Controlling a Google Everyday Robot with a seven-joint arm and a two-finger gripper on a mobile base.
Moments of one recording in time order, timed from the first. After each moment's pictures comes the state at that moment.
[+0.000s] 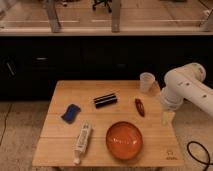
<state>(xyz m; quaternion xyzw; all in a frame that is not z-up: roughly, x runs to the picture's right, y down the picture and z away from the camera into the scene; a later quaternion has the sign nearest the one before) 0.285 0.103 0.684 -0.28 0.02 0.02 0.96</state>
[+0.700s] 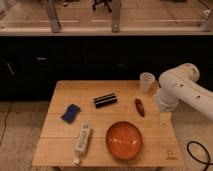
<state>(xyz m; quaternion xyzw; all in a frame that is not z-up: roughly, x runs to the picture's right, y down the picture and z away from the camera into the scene) 0.256 0.107 0.686 -0.28 0.02 -0.02 0.96</state>
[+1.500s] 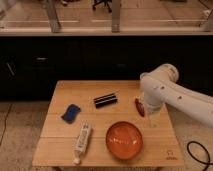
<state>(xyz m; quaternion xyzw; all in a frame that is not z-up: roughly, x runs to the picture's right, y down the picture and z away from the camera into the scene) 0.202 0.113 0.683 -0.29 0.00 -0.13 0.95</state>
